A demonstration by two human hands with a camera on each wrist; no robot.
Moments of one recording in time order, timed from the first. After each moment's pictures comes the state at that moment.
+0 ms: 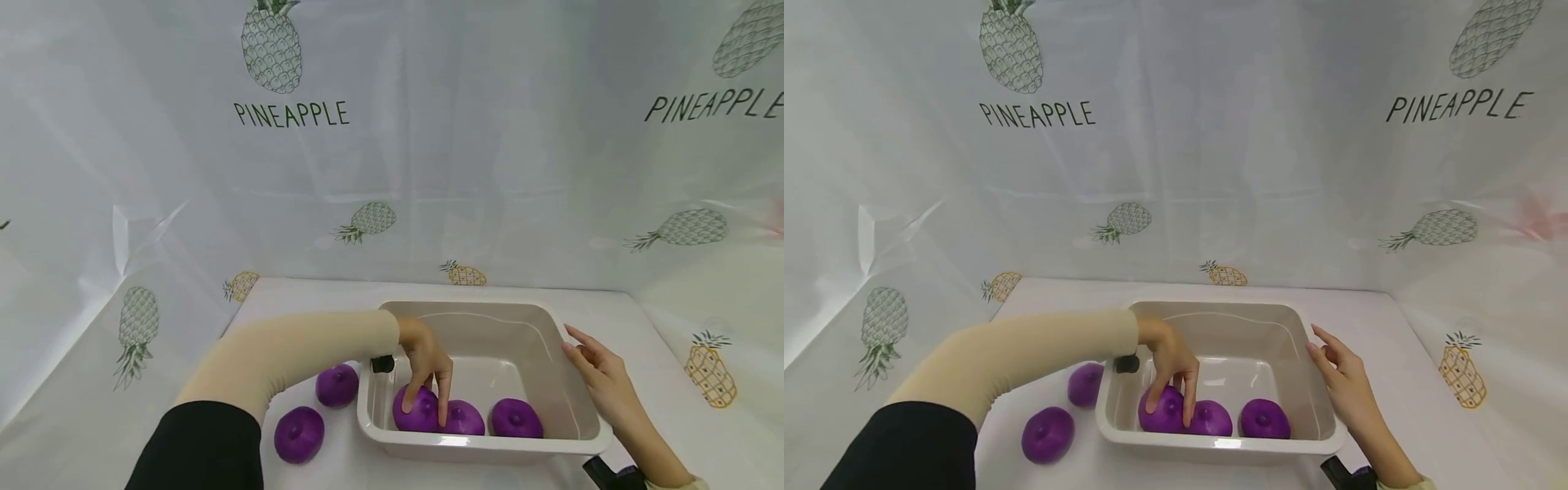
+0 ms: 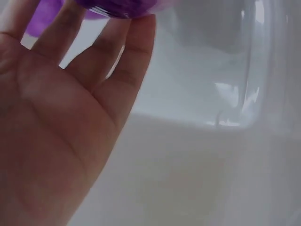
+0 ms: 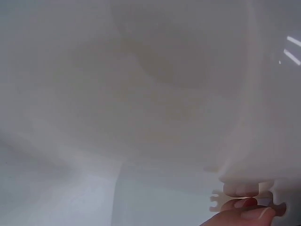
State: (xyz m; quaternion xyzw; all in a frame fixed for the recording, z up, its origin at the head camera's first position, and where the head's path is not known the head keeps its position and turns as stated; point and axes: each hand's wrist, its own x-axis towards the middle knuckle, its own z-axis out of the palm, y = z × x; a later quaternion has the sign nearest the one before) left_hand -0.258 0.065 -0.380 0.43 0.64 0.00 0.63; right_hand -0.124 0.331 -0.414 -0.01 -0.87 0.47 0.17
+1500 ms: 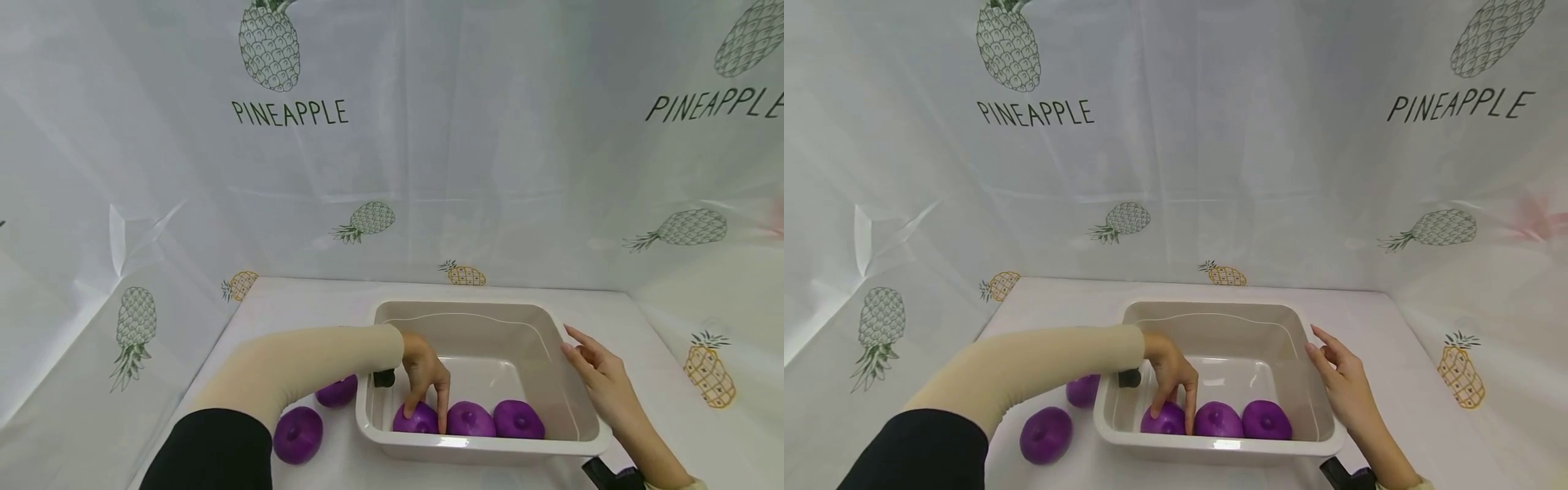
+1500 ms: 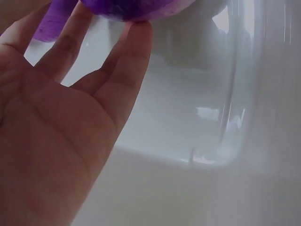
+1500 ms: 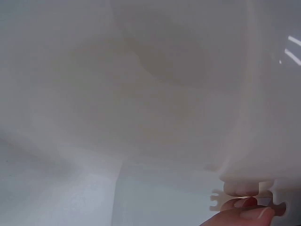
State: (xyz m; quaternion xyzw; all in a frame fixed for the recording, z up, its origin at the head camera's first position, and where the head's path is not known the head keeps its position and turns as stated) left_hand -0.254 0.063 -0.413 0.40 0.68 0.01 0.62; right_hand -0.123 0.331 -0.414 -0.01 -0.87 0.47 0.17
